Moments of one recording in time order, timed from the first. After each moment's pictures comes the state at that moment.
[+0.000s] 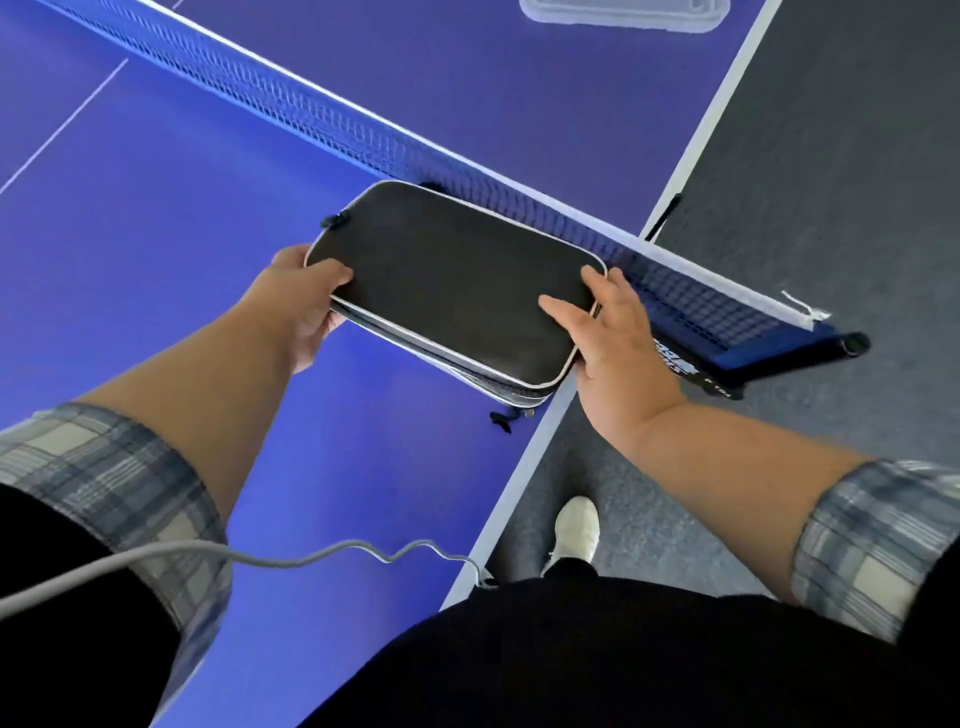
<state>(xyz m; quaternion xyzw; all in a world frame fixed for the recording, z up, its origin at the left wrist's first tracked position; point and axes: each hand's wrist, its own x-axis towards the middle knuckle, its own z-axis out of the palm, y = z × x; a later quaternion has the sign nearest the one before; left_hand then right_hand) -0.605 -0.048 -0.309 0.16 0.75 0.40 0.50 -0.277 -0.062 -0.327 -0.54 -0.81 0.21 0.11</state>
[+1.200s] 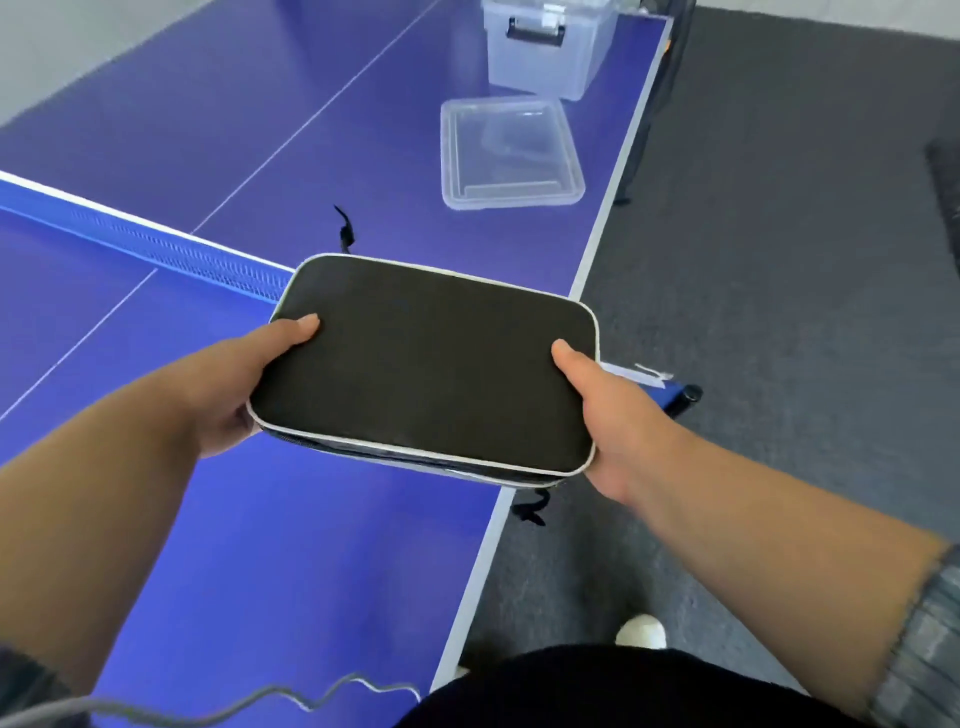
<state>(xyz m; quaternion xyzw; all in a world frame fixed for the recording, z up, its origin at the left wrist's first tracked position) -0.593 -0.080 -0.150 0.31 0.63 0.31 0.64 -0.267 -0.086 -0.189 -0.57 -0.18 0.71 0.38</state>
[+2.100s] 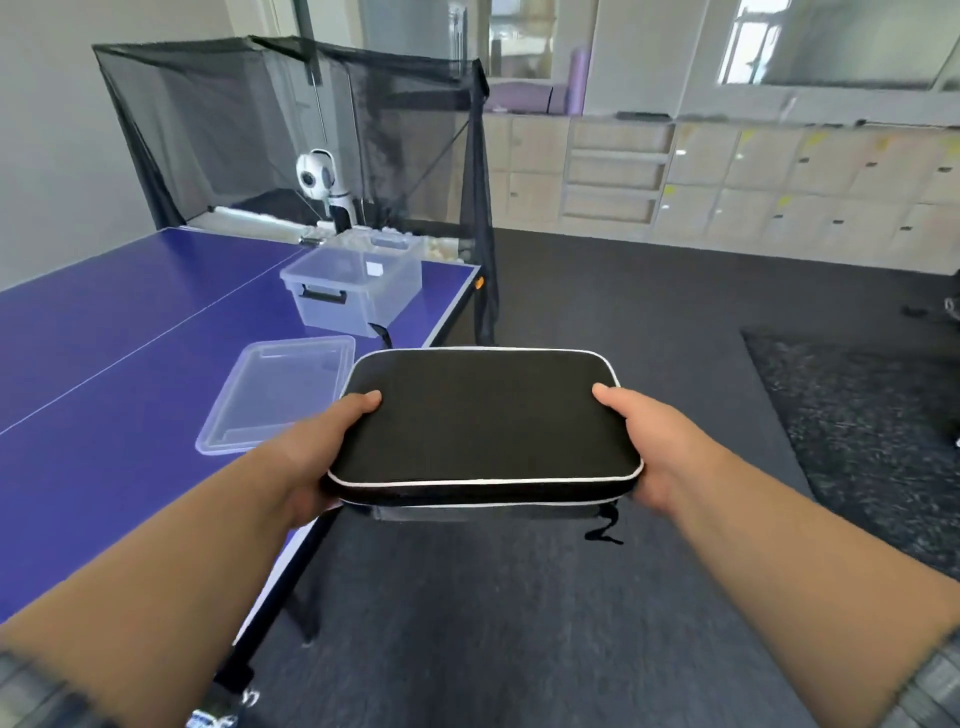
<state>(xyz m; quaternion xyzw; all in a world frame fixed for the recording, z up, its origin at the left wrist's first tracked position) -0.084 0.140 -0.059 0.32 0.58 0.38 0.65 0.232 0.118 -0.043 -0.57 -0.23 0.60 0.50</state>
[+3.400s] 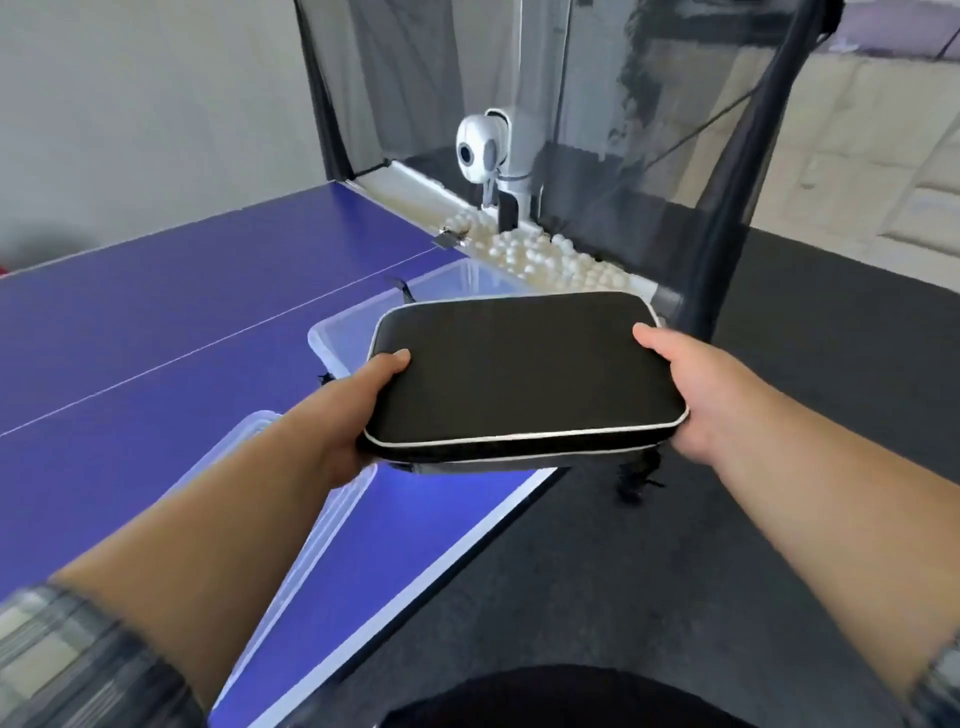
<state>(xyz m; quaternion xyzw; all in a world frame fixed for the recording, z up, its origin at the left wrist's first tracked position) -0.085 0.767 -0.088 0.14 0.65 0.55 0.51 0.188 0.918 -0.062 -0.50 -0.36 0.71 0.35</state>
